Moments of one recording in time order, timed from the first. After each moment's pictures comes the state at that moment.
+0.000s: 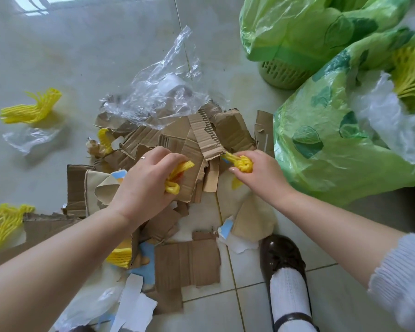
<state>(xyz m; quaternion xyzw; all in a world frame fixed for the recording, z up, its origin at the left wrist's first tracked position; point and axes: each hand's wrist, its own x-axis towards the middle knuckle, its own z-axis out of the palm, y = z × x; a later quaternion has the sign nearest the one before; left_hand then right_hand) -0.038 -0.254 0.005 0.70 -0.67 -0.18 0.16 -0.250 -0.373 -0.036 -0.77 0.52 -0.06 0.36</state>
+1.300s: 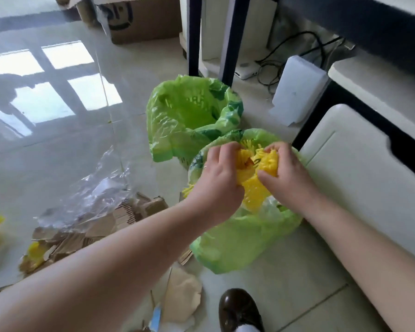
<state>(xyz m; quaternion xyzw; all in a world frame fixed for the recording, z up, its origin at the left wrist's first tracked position) -0.270 -0.432 0.138 0.62 -0.68 -0.30 0.26 -0.425 -0.481 0.116 -0.72 0.58 -0.24 0.28</state>
